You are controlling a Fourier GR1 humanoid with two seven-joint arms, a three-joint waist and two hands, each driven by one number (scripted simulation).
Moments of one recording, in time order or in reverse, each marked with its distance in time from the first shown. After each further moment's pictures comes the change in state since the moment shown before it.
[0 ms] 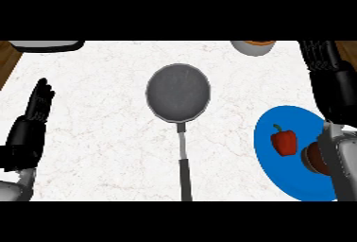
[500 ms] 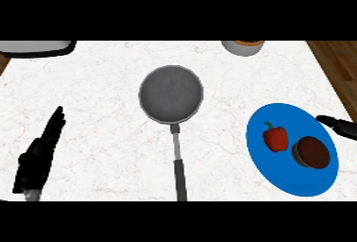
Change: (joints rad) left arm 0.114 0.007 -0.083 0.029 -0.030 -0.011 0.120; right arm 0.259 -0.074 -0.296 0.194 -0.039 -0.187 0.155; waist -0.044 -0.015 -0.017
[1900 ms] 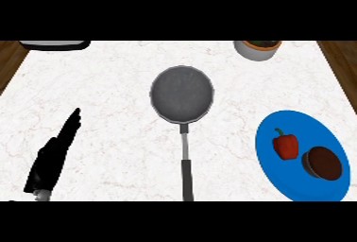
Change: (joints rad) left arm -0.003 -0.047 -0.020 -0.075 -0.087 -0.070 0.159; right arm 0.171 -0.411 0.079 -0.233 -0.018 0.474 0.734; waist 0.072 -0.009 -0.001
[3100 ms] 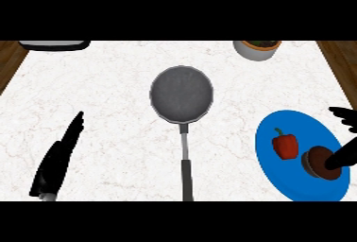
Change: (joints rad) left arm 0.041 -0.096 0.060 -0.014 -0.113 -0.046 0.017; right arm -0.250 0.076 0.275 0.172 0.048 0.168 0.222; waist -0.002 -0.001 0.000
